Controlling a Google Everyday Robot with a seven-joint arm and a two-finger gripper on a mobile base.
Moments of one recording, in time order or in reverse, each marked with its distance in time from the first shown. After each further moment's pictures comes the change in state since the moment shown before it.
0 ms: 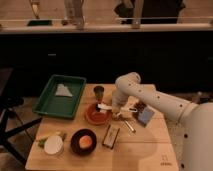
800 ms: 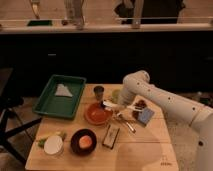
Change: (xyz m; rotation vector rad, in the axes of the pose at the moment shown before) arm 0.029 0.001 -0.037 0.054 -0.014 0.048
